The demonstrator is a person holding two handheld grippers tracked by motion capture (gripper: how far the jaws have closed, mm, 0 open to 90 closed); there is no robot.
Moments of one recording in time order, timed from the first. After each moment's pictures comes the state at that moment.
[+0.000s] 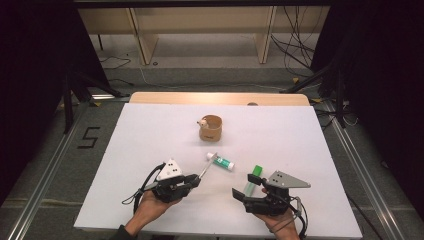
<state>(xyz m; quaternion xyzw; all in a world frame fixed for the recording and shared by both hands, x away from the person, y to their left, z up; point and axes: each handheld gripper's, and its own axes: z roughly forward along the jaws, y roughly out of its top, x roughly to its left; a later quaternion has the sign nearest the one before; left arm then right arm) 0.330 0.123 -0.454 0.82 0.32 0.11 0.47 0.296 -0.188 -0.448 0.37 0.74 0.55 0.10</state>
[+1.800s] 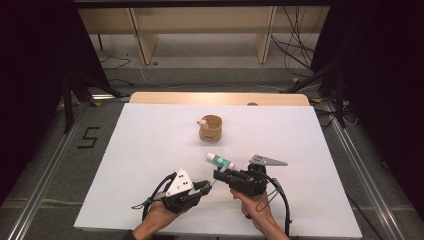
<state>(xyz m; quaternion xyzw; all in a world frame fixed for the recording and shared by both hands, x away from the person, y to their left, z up) 0.309 0.099 -0.456 0.82 0.25 0.14 0.50 0.345 -0.146 -0.457 0.40 0.68 0.61 -0.05</state>
